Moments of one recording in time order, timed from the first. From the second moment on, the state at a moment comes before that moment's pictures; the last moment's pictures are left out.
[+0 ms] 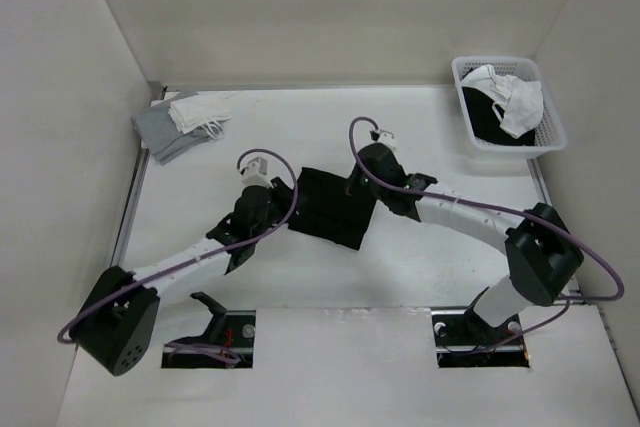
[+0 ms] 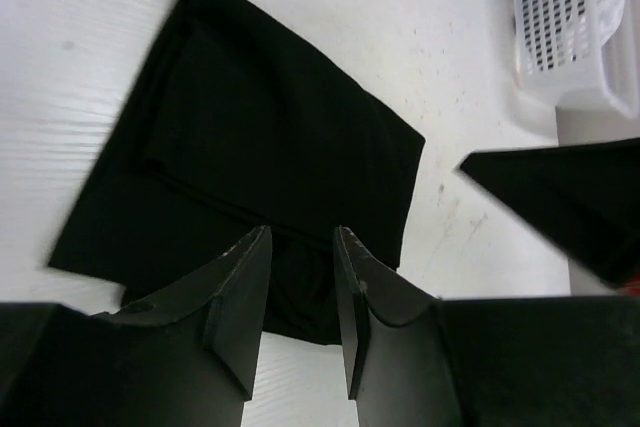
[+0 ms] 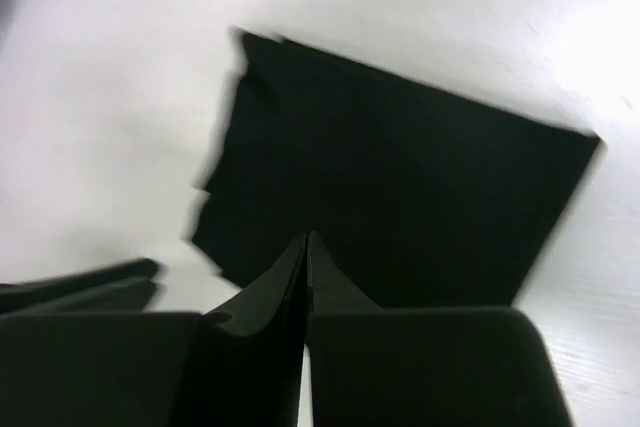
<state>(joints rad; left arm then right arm) -0.58 1.11 0.41 0.31 -0.12 -0.87 0.76 1.56 1.07 -0.15 0.22 0.83</state>
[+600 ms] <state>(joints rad) -0.47 0.57 0.25 0.06 -0.27 -0.79 0.70 1.05 0.49 0.11 0.28 0.77</state>
